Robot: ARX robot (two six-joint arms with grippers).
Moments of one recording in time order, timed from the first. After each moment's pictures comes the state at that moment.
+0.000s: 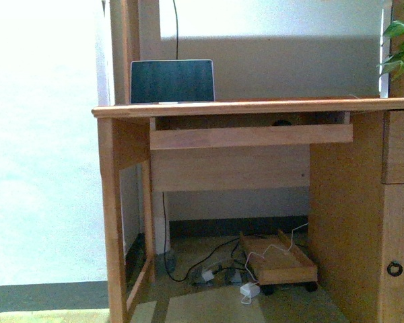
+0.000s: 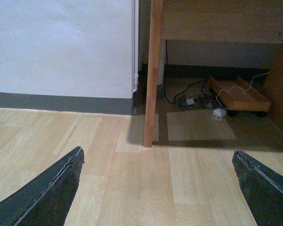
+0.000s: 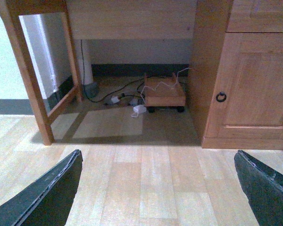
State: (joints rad) left arm 0.00 0.00 0.01 0.00 0.00 -0.01; right arm 0.00 0.00 0.02 0.00 0.00 0.00
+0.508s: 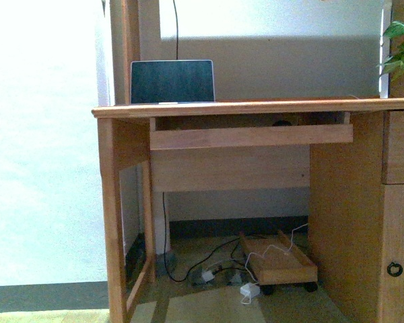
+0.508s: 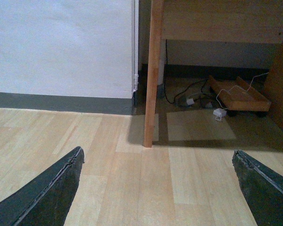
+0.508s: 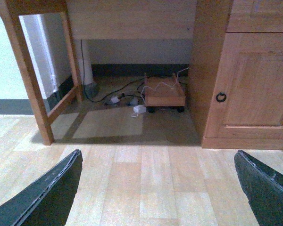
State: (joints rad) left arm 0.00 0.00 0.01 0.00 0.00 -0.01; right arm 0.00 0.00 0.02 0.00 0.00 0.00
